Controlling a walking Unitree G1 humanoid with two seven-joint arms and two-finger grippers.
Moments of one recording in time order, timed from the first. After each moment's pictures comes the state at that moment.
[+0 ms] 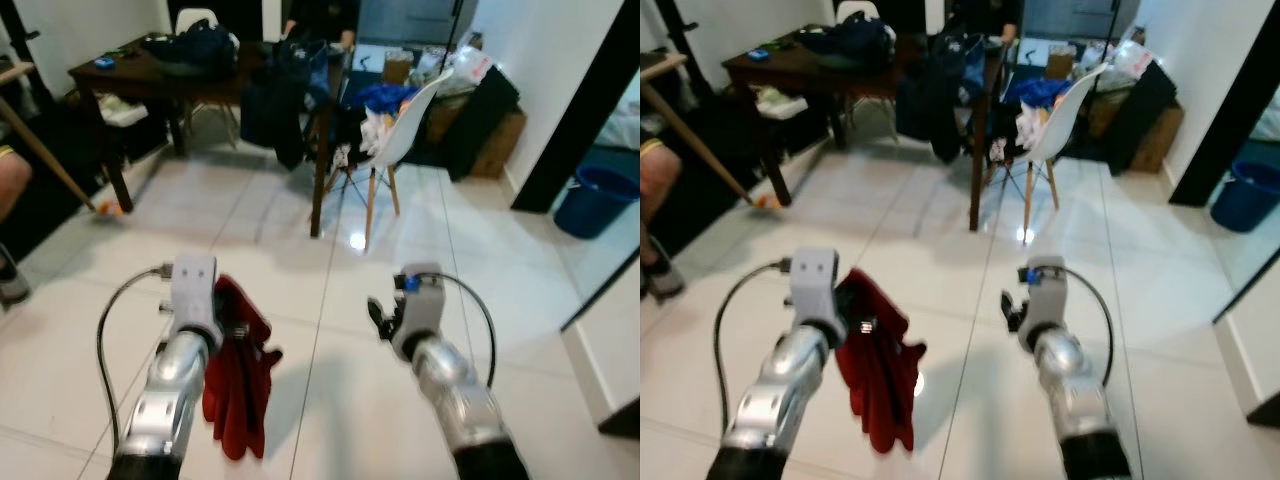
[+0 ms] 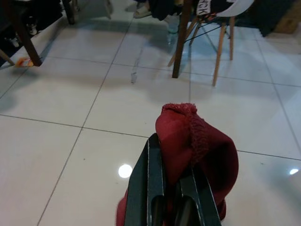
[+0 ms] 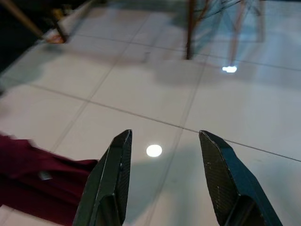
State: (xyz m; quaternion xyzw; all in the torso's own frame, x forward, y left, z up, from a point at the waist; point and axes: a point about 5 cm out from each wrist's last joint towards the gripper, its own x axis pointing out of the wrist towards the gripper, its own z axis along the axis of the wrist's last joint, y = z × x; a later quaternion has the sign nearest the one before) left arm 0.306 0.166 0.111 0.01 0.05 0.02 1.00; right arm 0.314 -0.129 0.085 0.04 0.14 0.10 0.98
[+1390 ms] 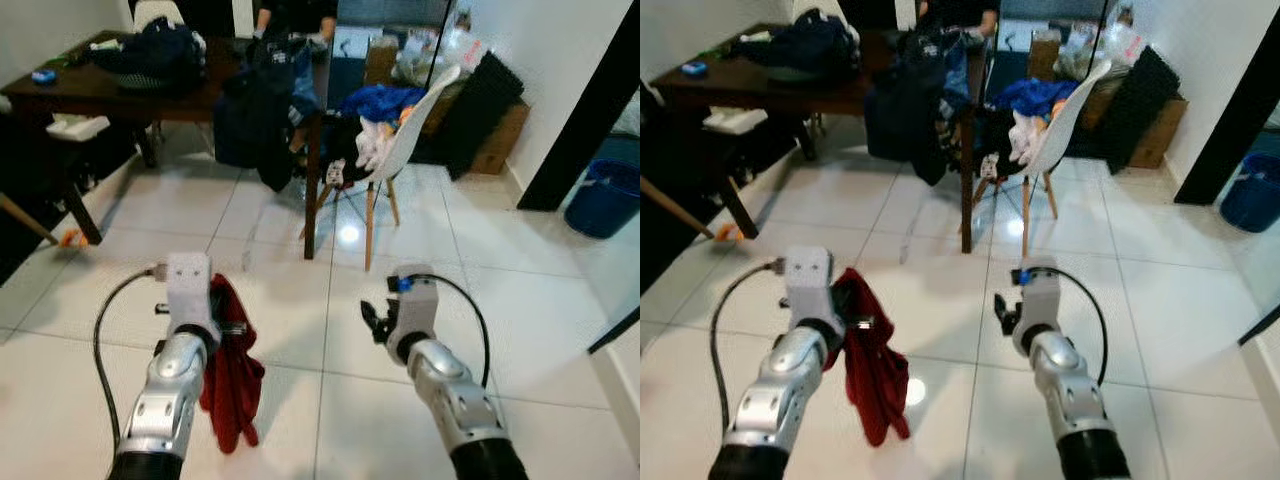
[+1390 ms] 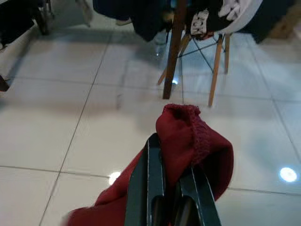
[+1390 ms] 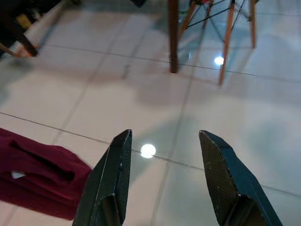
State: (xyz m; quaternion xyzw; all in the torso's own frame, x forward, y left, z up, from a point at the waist) left arm 0.308 0.155 0.114 0.00 0.05 0.01 1.00; right arm 0.316 -0.145 0.085 0.03 0.15 0.09 0.98
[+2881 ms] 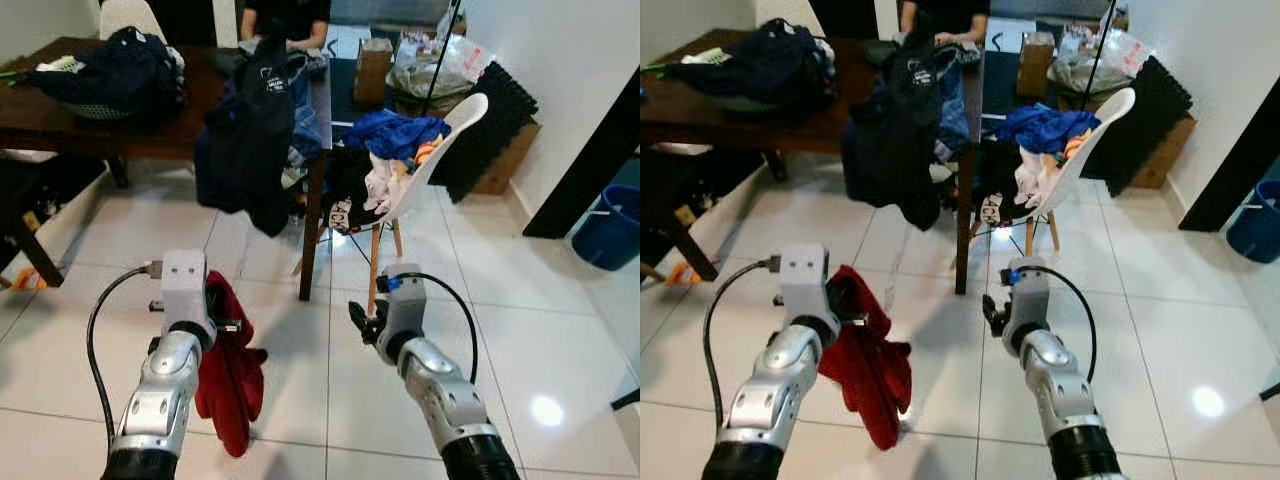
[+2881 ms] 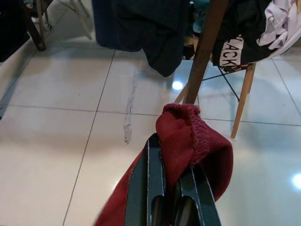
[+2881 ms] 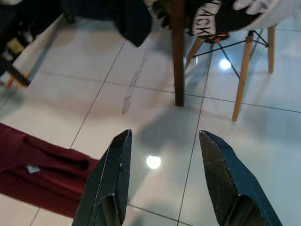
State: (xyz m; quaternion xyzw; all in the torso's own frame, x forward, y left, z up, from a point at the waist) left arm 0.307 0.168 0.113 0.01 0.05 0.03 1.00; right arm 0.317 -0.131 0.083 0.04 0.16 0.11 0.98
